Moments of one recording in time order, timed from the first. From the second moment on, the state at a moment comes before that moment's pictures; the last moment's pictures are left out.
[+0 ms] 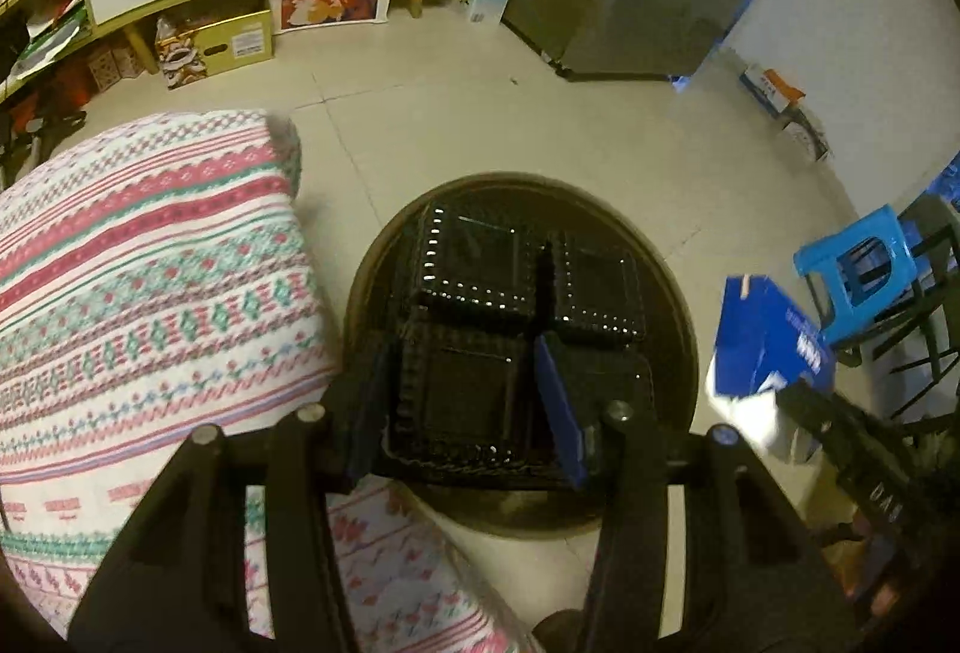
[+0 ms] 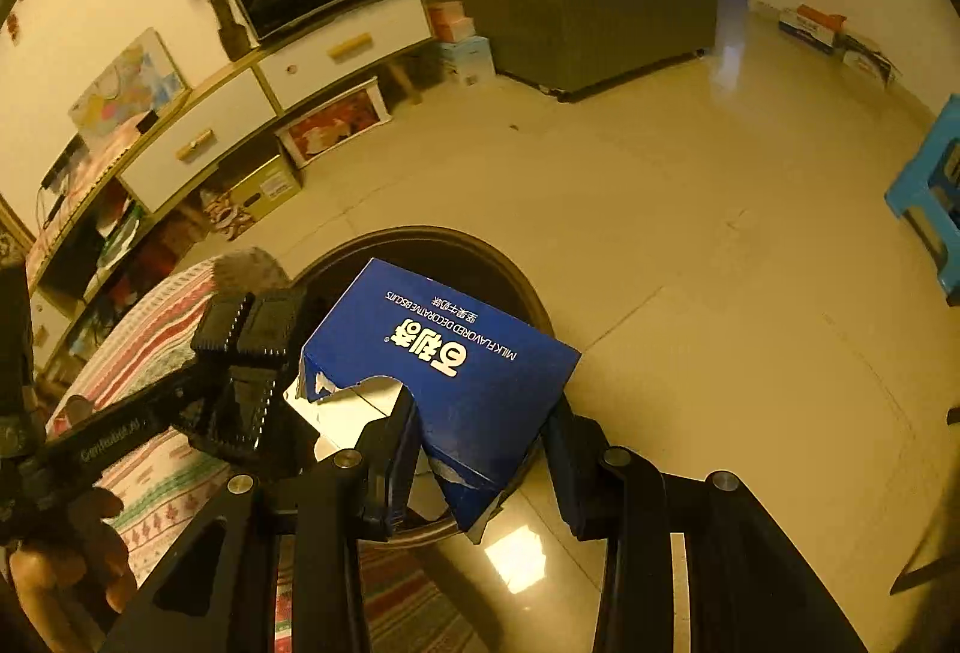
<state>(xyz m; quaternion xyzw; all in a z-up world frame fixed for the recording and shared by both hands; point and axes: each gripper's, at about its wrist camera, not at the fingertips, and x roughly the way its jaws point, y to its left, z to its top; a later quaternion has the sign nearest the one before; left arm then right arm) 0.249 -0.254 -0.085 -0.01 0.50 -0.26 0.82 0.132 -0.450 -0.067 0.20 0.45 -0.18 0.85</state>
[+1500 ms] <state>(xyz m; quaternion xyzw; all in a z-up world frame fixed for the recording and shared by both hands) 0.171 0.047 -0.032 -0.05 0.48 -0.06 0.87 0.165 -0.283 -0.039 0.09 0.48 -0.02 0.87</state>
